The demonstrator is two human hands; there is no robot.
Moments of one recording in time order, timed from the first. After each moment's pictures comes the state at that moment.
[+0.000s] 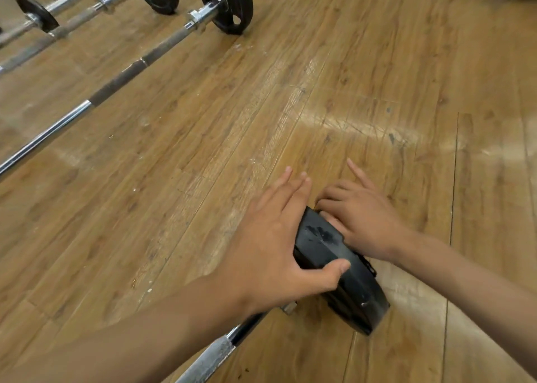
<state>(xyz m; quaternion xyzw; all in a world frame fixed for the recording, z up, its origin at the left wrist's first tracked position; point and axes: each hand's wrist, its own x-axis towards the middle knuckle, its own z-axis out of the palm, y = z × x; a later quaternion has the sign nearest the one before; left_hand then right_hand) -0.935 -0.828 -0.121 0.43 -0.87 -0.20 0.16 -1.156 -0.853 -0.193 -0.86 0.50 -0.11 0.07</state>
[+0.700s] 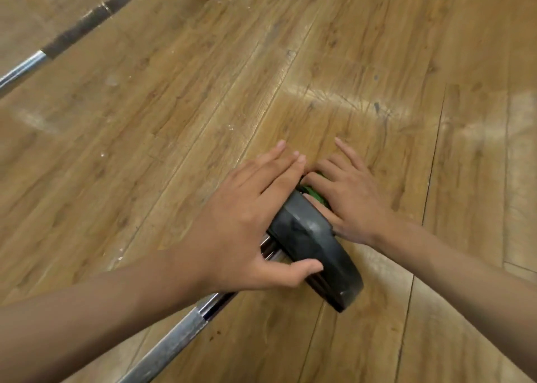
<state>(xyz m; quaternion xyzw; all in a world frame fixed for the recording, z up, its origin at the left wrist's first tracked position) -0.931 -0.822 -0.133 0.33 -0.92 -0.14 0.17 -1.165 -0.836 -0.213 -0.84 0.50 -0.20 -0.01</state>
